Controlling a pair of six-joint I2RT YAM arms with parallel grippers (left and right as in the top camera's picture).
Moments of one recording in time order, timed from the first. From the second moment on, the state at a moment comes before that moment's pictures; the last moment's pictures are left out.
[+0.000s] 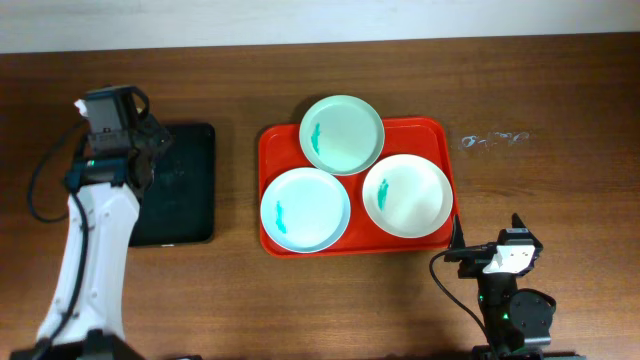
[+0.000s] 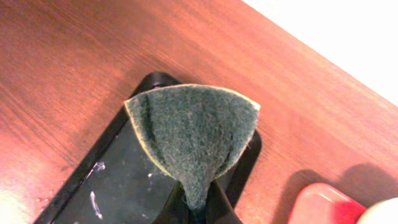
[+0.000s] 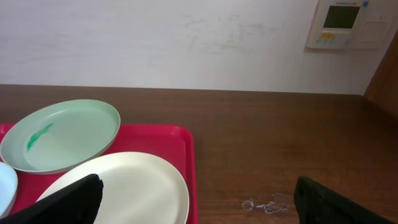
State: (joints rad) left arm 0.12 1.50 1.24 -0.56 -0.16 -0.46; right arm 0.01 0.01 0.01 -0.07 0.05 -0.03
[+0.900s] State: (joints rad) left arm -0.60 1.69 1.09 -0.55 0.04 -0.58; right arm 0.01 0.01 0.01 -0.07 0.05 -0.03
